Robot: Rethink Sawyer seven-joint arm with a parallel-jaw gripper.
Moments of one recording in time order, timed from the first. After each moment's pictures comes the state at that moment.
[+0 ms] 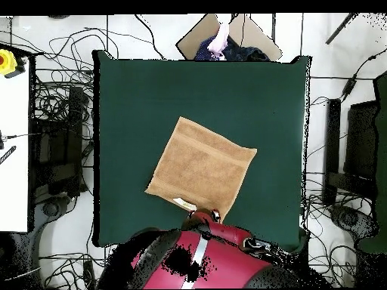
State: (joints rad) arm -0.26 -0.38 -0.18 2.10 -0.14 -0.17 1.41
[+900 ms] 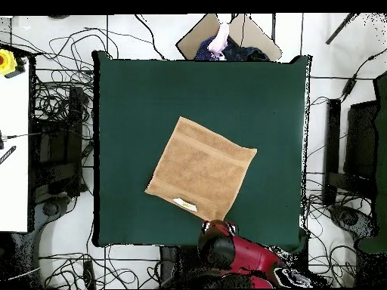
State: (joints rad) arm -0.45 -0.55 -0.15 2.21 -0.20 -0.08 1.41
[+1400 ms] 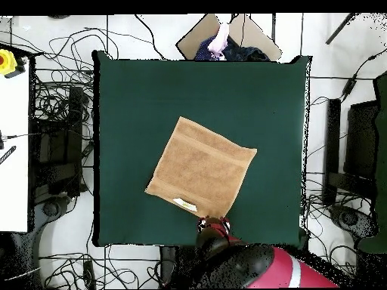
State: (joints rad) arm -0.50 -0.42 -0.10 2.21 -0.22 -0.28 1.41
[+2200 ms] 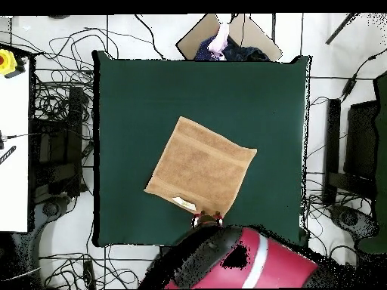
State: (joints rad) arm -0.41 -0.36 -0.11 2.21 -0.14 -0.42 1.41
